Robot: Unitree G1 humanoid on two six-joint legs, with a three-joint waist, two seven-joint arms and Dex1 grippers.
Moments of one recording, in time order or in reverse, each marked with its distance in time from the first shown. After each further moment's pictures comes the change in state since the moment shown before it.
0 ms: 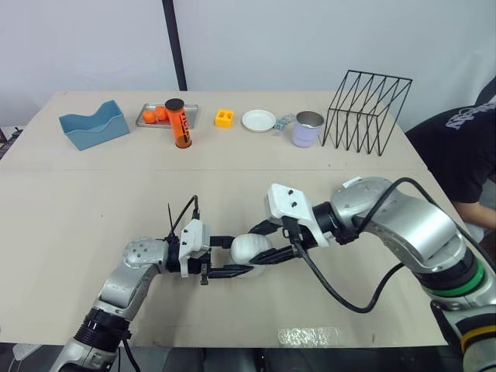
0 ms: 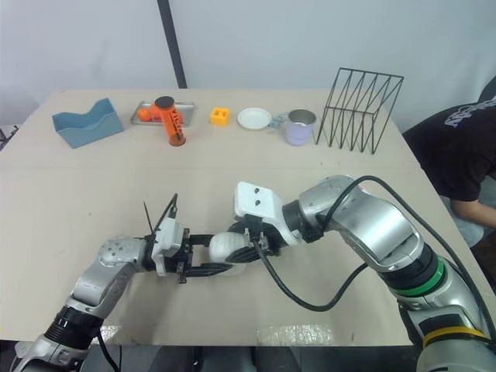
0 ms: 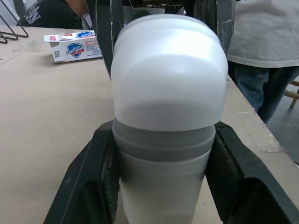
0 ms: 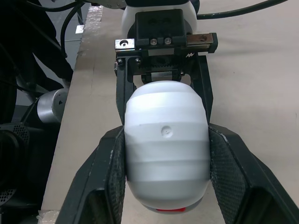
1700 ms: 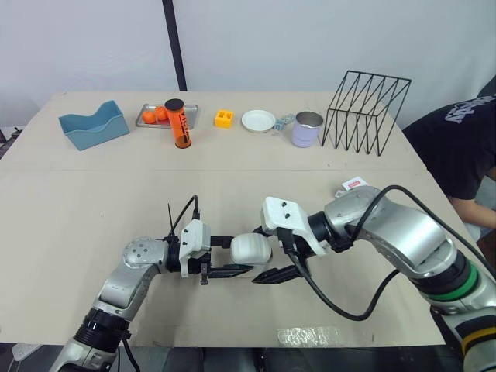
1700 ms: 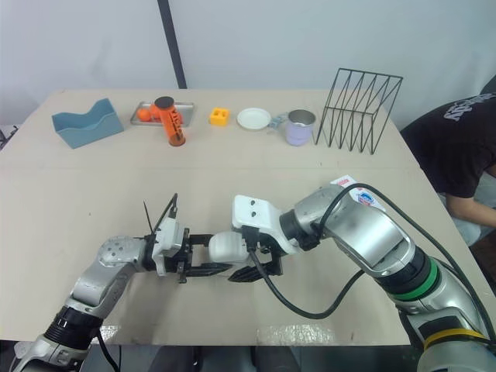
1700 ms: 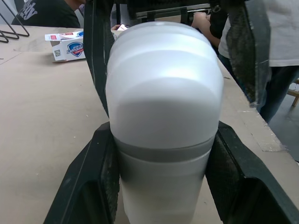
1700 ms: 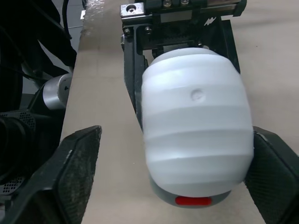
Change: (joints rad) left arm 0.001 0.002 0.000 -0.004 0.006 0.003 0.013; right arm 0.017 -0.001 0.061 -0.001 -0.038 0.024 0.004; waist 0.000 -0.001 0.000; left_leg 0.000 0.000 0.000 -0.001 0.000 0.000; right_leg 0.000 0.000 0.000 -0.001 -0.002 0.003
